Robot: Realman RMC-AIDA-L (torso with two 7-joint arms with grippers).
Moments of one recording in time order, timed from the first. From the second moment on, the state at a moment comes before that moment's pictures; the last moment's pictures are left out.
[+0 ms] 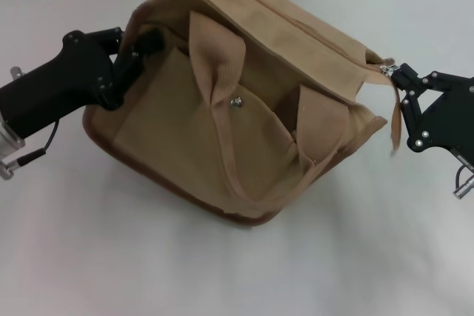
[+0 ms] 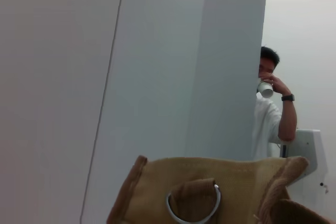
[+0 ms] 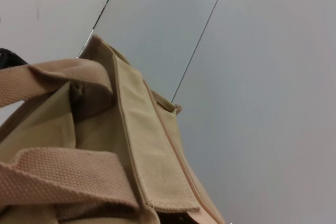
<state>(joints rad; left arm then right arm) -0.38 -2.07 0.92 0.55 1.35 1.62 -1.11 0.37 2.08 -0.40 -0.10 -1.61 -1.65 0.03</state>
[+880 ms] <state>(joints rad) -0.25 -2.05 0.87 0.51 1.36 1.71 -1.15 0.45 2.08 -0.42 -0.13 -1.62 -1.63 0.16</state>
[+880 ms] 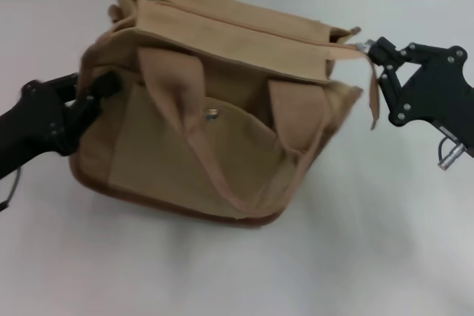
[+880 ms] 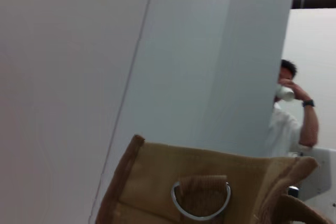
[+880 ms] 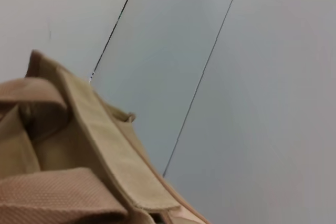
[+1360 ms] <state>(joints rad) -0.15 -1.99 0.69 0.45 1.35 1.84 -1.13 0.46 2.08 -0.51 -0.29 -1.62 -1.69 0.56</state>
